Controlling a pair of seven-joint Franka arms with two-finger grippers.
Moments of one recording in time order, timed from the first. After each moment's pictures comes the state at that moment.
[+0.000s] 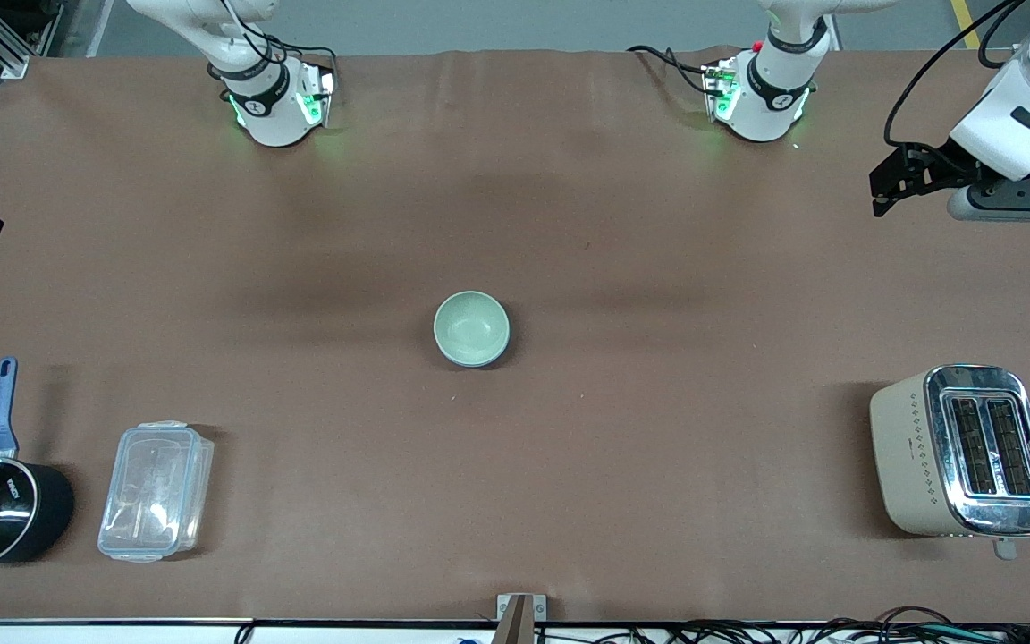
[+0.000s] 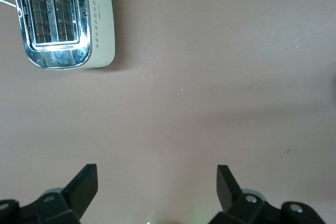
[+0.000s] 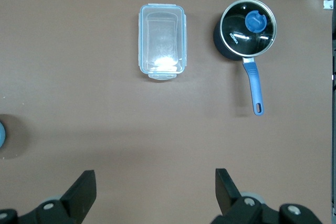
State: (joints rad) left arm 0.02 -0.08 -0.19 -1.62 0.04 1.54 -0.06; right arm -0.07 -0.05 -0.01 -1.51 -0.06 1.60 -0.09
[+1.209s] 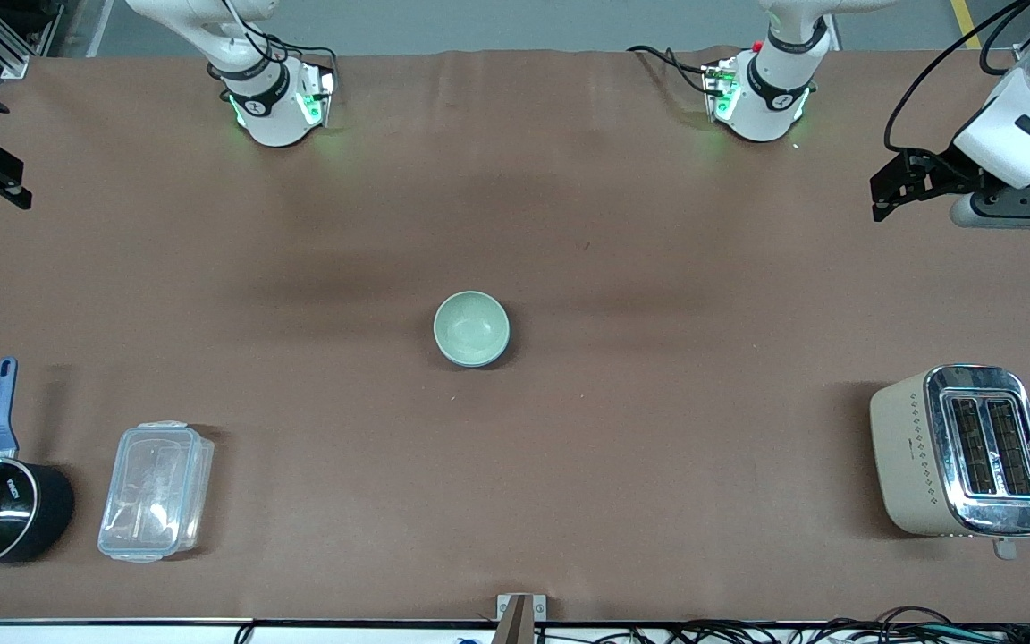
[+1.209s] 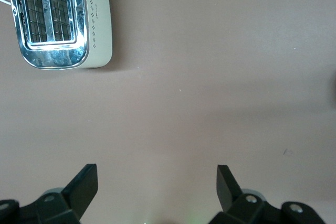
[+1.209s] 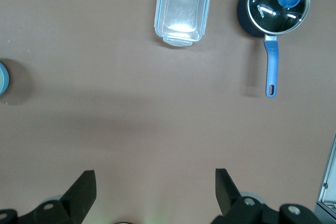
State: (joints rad) left arm 0.03 -0.07 -0.19 -1.62 0.03 1.55 -0.06; right arm -0.04 -0.05 -0.02 -1.50 -0.06 1.44 -0.23
